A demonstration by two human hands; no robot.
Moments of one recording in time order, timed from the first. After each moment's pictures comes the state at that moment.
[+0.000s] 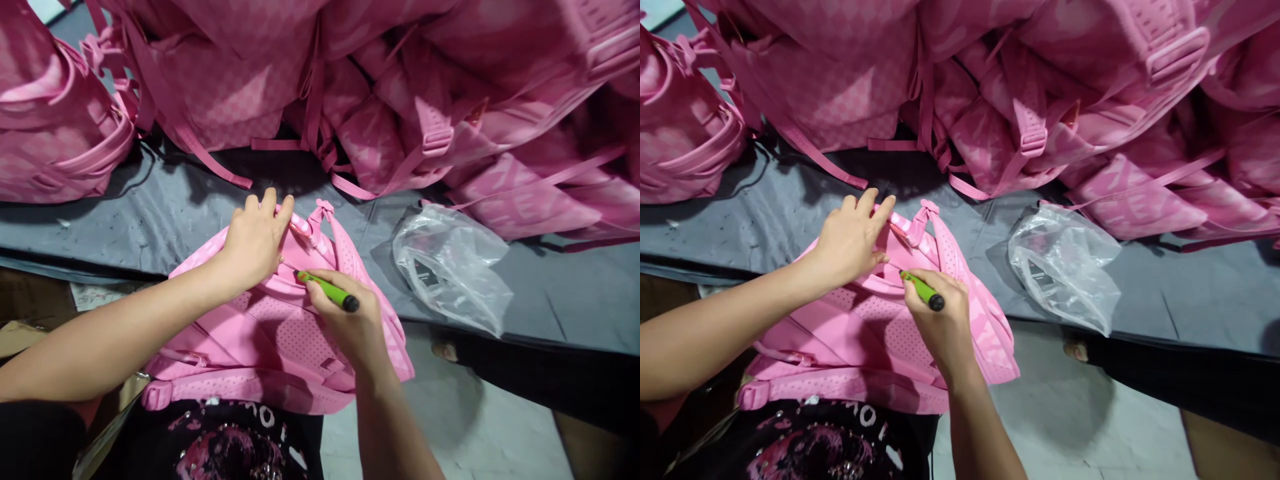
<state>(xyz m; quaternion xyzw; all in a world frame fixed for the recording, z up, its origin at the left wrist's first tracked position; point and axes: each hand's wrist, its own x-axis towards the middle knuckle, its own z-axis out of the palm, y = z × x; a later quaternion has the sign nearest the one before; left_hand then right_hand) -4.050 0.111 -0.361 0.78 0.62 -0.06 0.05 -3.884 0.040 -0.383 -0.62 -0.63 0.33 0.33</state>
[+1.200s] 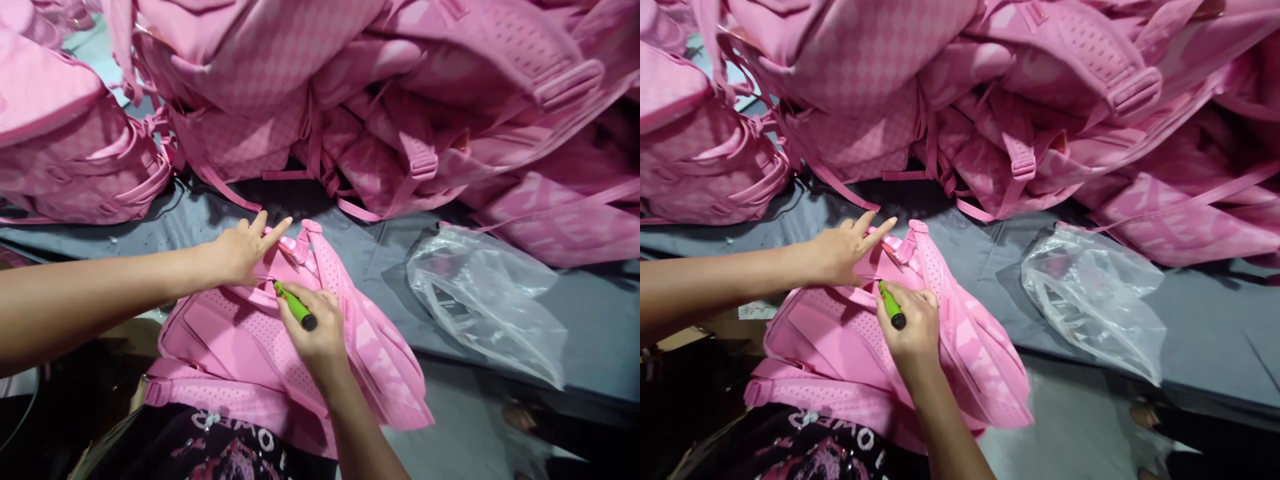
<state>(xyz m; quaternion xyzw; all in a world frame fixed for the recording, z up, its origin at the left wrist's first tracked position) -4.066 0.113 -0.335 0.80 0.56 -0.21 0.07 -3.893 0.036 -0.404 -0.50 -0.73 0.25 0.40</state>
